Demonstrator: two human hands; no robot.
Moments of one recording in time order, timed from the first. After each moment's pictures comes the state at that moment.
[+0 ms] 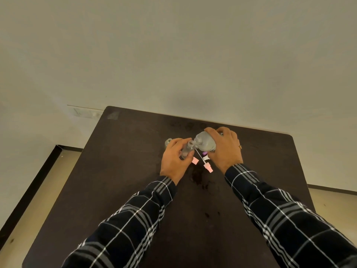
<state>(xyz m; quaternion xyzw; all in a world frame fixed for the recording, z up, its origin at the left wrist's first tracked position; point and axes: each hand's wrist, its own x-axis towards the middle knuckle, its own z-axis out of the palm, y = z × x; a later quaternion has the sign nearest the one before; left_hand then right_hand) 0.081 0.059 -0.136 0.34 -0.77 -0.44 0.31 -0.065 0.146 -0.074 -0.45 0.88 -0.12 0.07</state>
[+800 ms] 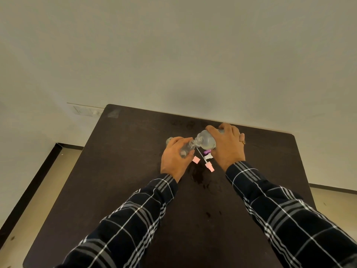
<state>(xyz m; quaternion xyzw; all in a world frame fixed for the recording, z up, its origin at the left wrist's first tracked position) 0.080 0.055 -0.129 0.38 -0.78 -0.41 0.27 -0.068 0.139 -0.072 -0.46 0.89 -0.05 0.02</state>
